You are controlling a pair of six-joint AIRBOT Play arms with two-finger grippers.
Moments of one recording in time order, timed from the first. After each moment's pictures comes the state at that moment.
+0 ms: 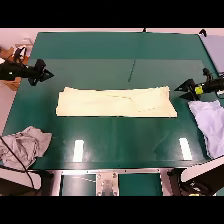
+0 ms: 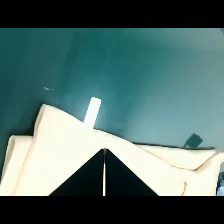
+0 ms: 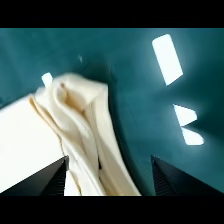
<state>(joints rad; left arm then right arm) 0.28 -1.67 1.52 0.77 -1.14 -1.52 -0.55 -1.85 1.51 -0.88 1.38 1.31</state>
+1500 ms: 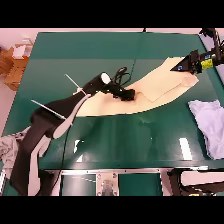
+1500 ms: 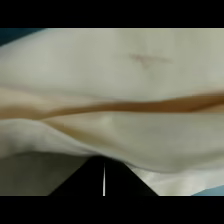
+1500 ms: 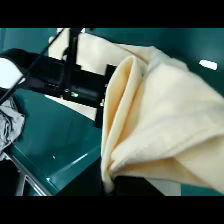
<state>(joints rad) -0.60 -2.16 1.92 0.71 -0.94 -1.38 -0.30 -1.52 1.74 -0.73 1.70 1.29</state>
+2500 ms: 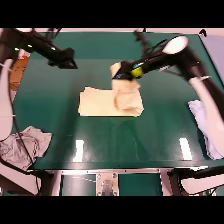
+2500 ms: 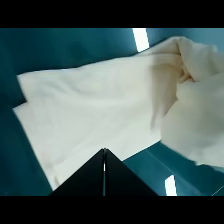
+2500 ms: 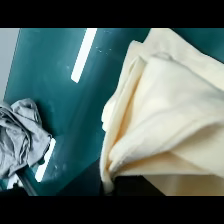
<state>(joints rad) -0.03 -1.72 2.02 1.00 -1.56 -1.49 0.37 -1.64 1.62 -0.77 1.13 1.46</state>
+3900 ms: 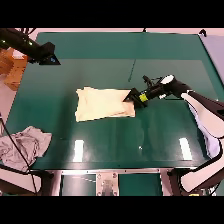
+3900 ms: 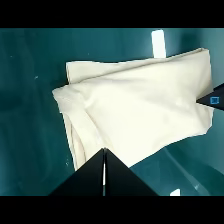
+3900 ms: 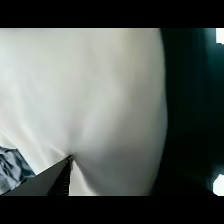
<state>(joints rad) 0.06 -1.67 2.02 1.04 -1.61 -1.48 0.11 -1.78 1.24 -0.69 1.13 1.49</state>
